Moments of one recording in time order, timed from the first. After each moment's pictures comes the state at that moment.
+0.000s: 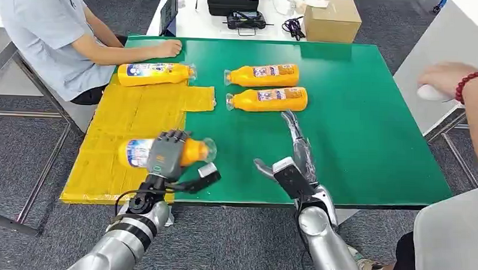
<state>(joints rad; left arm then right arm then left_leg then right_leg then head) -0.53 -0.25 -0.27 -0.59 -1.55 0.66 -0.31 -0.24 0.04 0.32 -1.30 0.48 -0.19 -0.47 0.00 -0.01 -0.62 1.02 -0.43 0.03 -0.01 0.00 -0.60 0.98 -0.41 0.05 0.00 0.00</state>
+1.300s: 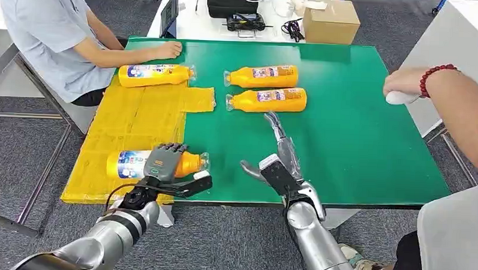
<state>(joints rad) -0.64 -0.16 -0.43 -0.36 -1.43 0.50 -0.17 -0.30 0.08 0.35 -1.17 0.43 -0.17 -0.50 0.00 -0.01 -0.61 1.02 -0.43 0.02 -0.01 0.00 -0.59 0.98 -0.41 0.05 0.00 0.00</state>
